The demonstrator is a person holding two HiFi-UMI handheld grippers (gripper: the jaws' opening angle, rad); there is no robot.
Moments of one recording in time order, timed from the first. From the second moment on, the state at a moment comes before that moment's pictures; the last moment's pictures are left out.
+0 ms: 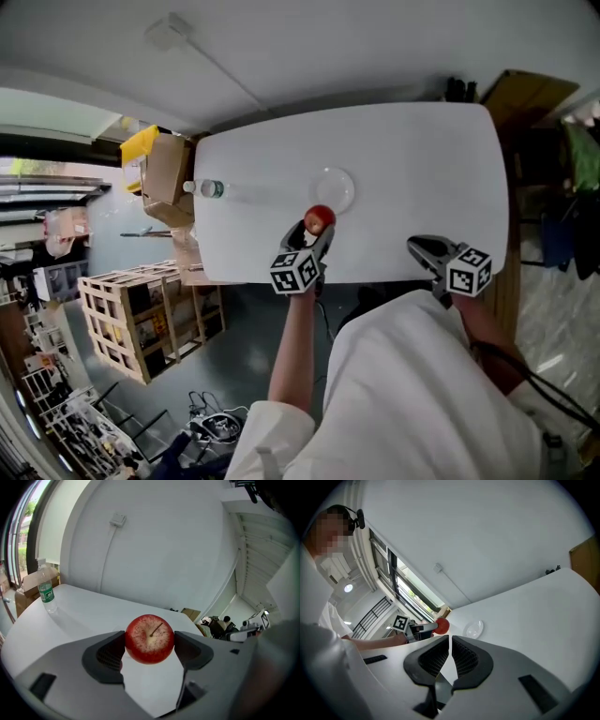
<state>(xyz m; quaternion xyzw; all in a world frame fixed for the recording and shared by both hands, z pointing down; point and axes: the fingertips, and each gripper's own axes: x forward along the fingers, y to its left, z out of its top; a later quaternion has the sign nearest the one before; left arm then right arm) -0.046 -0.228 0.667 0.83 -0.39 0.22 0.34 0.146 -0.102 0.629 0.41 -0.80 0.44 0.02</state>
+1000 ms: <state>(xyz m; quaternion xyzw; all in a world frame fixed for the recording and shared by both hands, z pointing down) -0.153 -0.084 0.568 0.86 -0.38 0.08 0.33 0.064 0.023 0.595 0.44 -0.81 0.39 0.02</state>
